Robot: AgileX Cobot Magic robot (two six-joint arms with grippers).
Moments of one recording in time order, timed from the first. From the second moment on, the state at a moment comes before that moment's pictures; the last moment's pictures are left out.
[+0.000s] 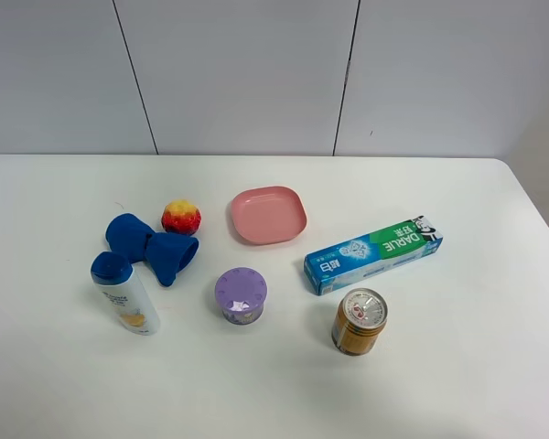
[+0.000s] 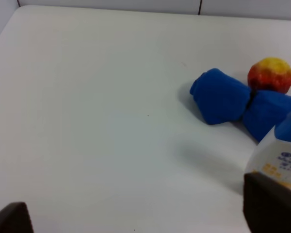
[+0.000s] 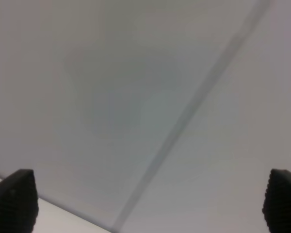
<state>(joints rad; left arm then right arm) 0.06 -0.01 -0.51 0.12 1.06 -0.12 0.73 1.50 -2.24 -0.61 1.18 0.07</state>
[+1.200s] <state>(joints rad) 0.06 -0.01 -0.51 0.12 1.06 -0.12 0.15 0.24 -0.97 -0.20 1.20 0.08</state>
